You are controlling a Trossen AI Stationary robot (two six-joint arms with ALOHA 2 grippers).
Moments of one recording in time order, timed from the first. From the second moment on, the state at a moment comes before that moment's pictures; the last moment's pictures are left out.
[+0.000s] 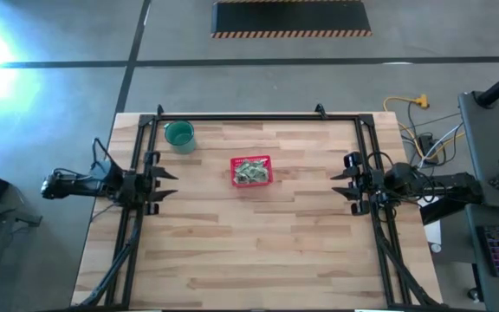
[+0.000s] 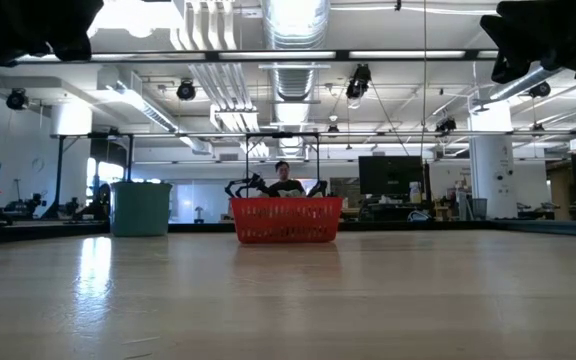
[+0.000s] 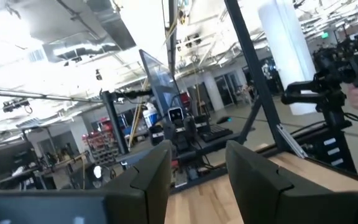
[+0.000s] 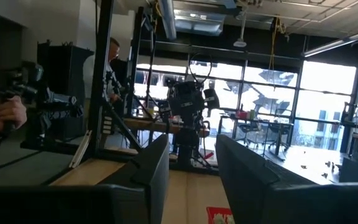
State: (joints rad) left arm -0.08 0.02 0.10 0.19 0.05 0.35; right arm 0.04 0.07 0.02 0.34 -0.06 -0.08
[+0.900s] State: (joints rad) left arm -0.01 0.03 0.02 0.20 0.05 0.29; right arm 0.04 0.07 0.02 0.31 -0.06 -0.07
